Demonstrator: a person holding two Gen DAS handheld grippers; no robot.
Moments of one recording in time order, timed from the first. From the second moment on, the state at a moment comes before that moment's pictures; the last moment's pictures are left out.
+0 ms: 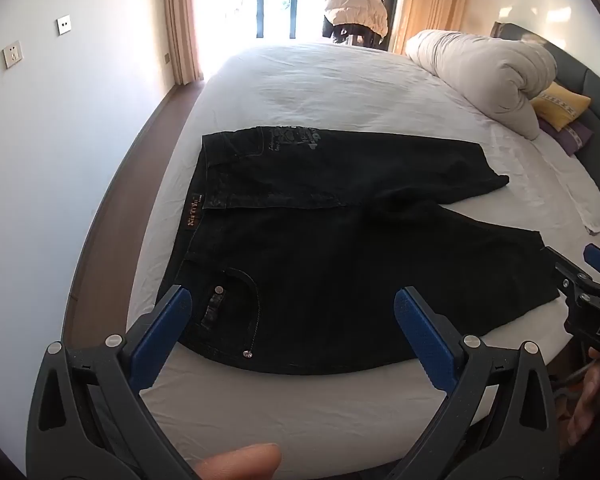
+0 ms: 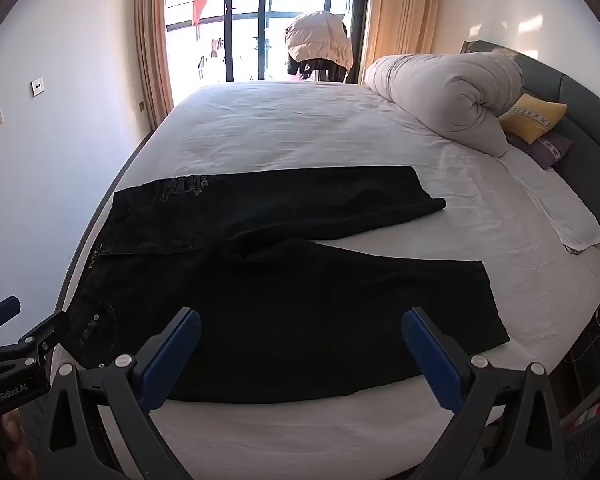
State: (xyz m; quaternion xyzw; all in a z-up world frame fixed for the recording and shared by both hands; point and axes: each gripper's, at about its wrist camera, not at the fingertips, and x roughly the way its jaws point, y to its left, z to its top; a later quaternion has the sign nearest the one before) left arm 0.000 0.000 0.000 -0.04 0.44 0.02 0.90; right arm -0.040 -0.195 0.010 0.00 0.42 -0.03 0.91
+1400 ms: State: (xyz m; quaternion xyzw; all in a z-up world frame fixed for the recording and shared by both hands) left arm -0.005 0.002 -0.002 -0.04 0.44 0.02 0.89; right arm -0.041 -0.190 0.001 -0.01 0.43 -0.03 0.90
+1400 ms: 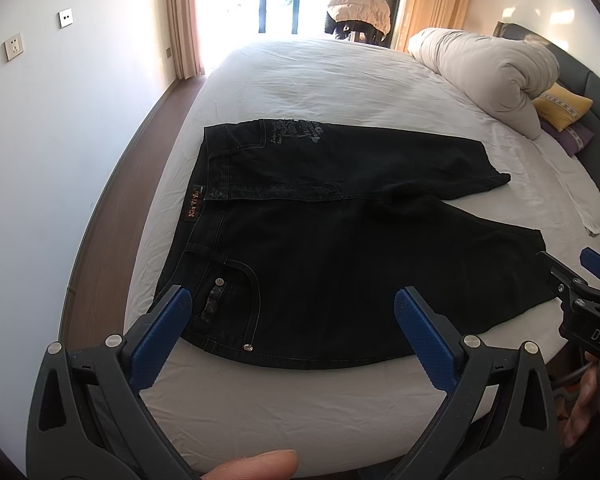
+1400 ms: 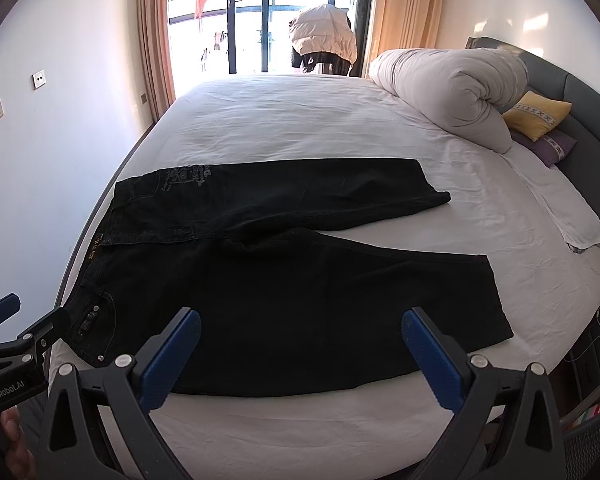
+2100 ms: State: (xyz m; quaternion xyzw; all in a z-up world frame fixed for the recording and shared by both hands) left arm -0.005 0.003 -0.002 -0.04 0.45 0.02 0.89; right arm -0.045 -0.186 -0.005 -0.01 0.43 -0.03 0.90
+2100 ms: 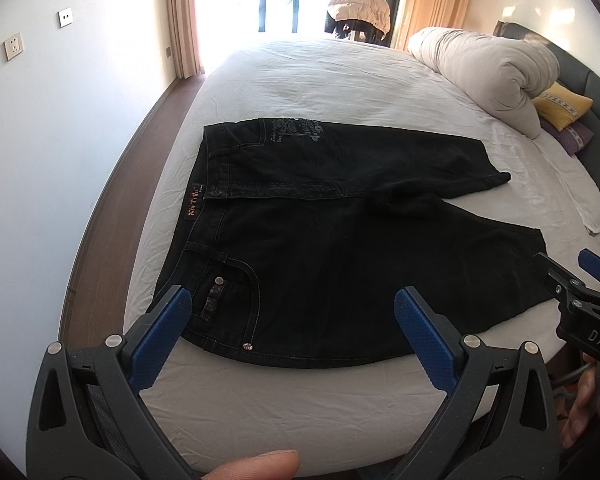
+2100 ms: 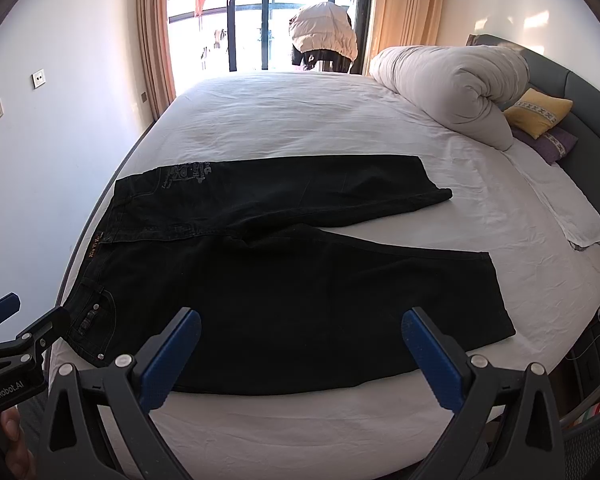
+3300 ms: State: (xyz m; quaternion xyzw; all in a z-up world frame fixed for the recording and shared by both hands) left arm 0.031 0.022 -0.036 -0.04 0.44 -0.05 0.90; right arm -0.029 -0.180 -0.031 0.00 0.44 0.03 0.90
